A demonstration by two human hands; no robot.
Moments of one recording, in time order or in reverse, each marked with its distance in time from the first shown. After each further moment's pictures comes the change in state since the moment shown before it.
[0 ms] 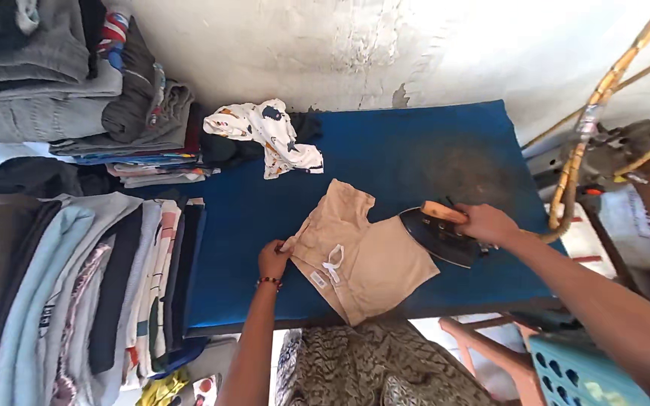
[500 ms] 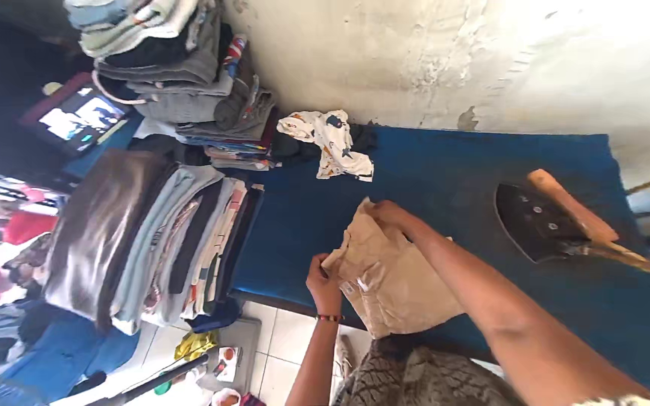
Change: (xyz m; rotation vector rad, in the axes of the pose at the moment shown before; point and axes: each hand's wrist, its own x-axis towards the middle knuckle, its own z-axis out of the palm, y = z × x) left_hand -0.113 0.024 0.056 -0.619 0.590 0.238; right_hand 0.076 -0.263 0.016 0.580 -0.216 -0.431
